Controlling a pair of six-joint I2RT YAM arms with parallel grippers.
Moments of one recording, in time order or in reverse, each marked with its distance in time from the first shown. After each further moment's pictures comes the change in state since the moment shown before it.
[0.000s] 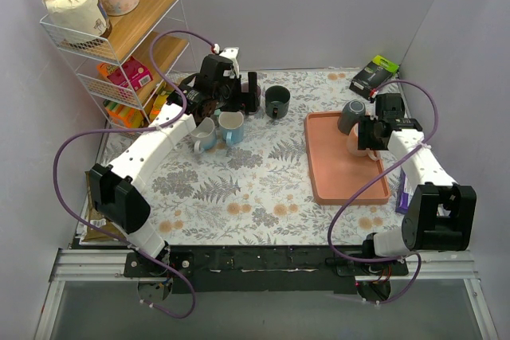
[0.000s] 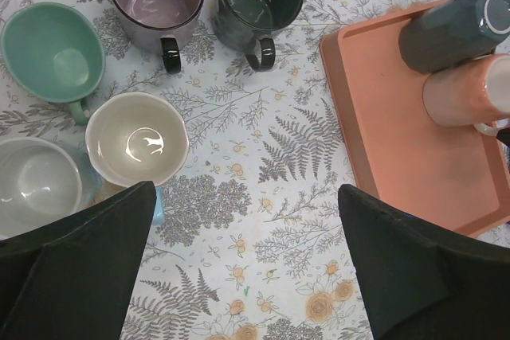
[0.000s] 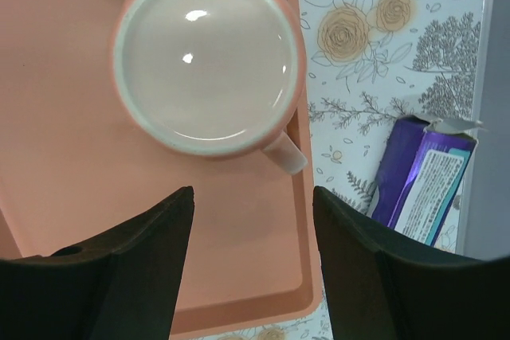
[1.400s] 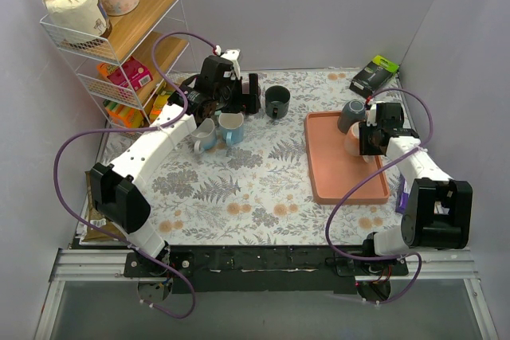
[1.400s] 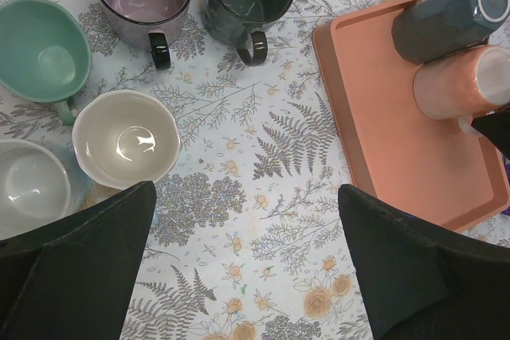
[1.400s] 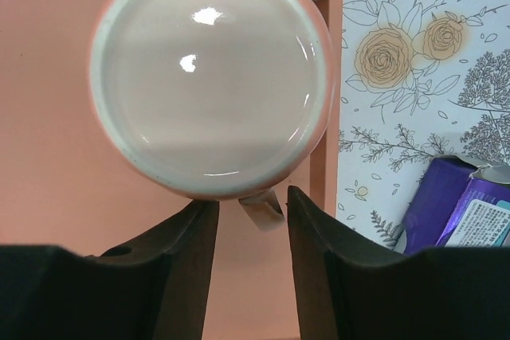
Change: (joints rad) left arm 0.000 0.002 -0.019 0.020 0.042 0.003; right arm -0.039 0.020 -0.129 0.197 -0.123 -0.105
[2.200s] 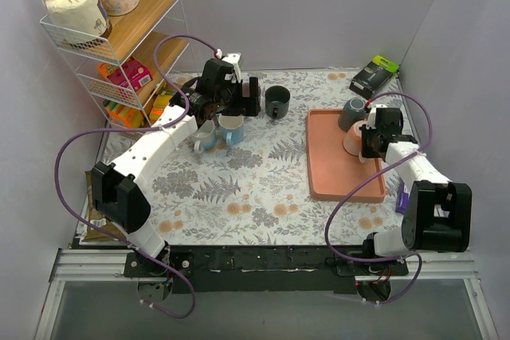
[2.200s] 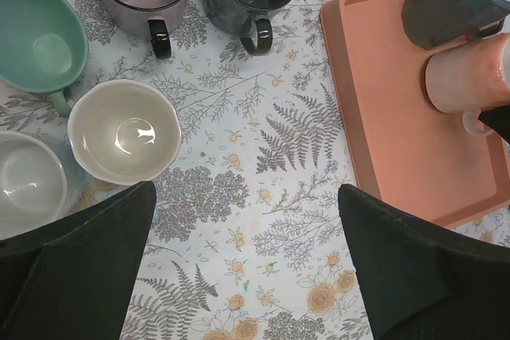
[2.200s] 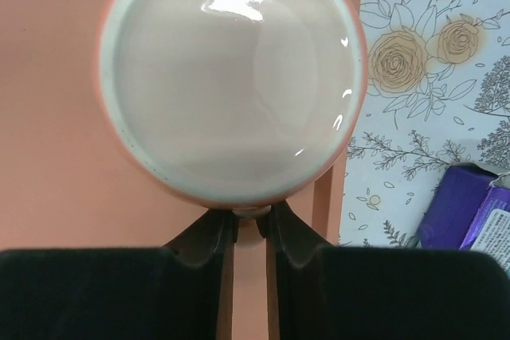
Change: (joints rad) left arm 0.000 0.001 -0.029 0.010 0.004 0.000; right arm 0.002 -0.014 -0.072 0.105 -0.013 0.010
